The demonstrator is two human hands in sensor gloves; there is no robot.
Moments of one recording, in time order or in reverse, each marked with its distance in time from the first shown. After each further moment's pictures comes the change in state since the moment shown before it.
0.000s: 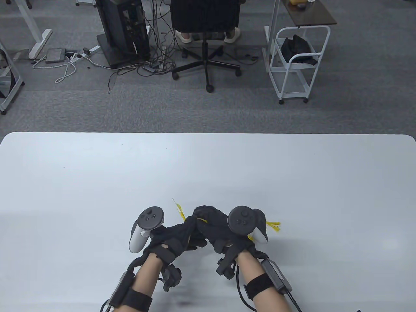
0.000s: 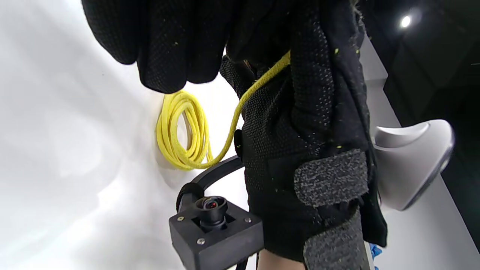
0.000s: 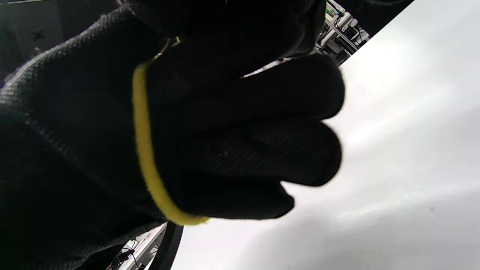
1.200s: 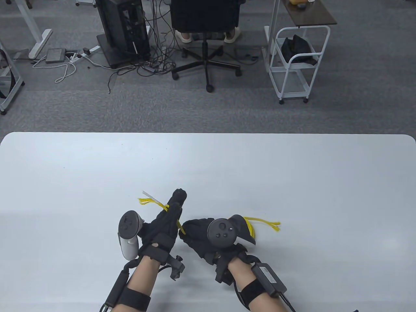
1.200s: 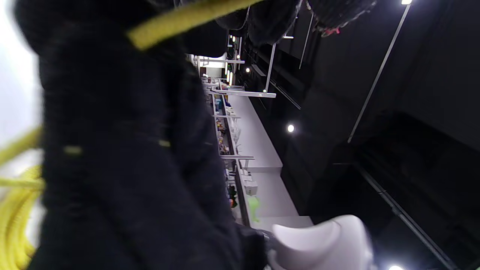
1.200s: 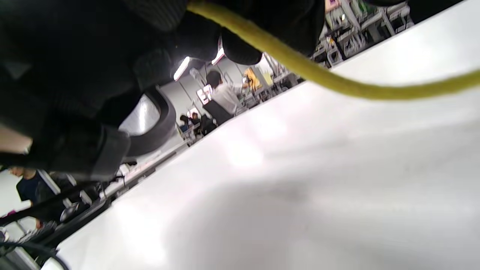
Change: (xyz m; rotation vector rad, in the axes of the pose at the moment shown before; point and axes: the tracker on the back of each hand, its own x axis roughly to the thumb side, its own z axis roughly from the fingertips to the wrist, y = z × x) left_hand 0.010 0.021 0.019 0.361 -0.360 0.198; right_hand 0.020 0.034 -0.002 0.225 -0.082 0.243
